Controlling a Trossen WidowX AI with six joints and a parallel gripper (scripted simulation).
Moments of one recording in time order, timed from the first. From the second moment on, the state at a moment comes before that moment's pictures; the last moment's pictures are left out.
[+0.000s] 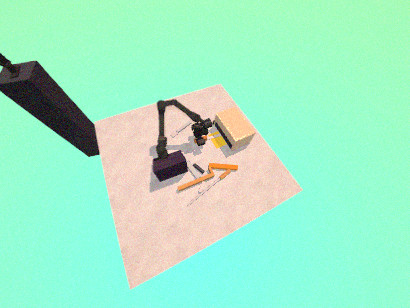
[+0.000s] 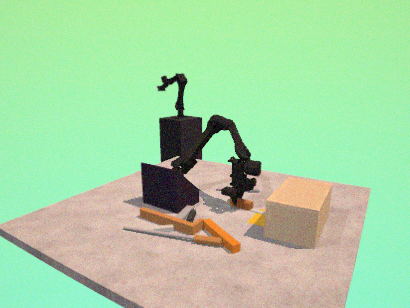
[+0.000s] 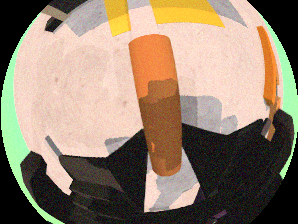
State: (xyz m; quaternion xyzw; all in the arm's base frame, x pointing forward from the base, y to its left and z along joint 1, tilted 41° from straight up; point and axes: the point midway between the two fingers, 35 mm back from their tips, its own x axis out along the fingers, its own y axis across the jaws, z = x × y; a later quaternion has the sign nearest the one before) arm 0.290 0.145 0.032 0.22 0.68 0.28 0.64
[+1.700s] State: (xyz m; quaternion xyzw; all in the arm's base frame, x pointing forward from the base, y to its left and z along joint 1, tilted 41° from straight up) arm 0.232 0.140 0.034 0.22 0.68 0.28 0.64
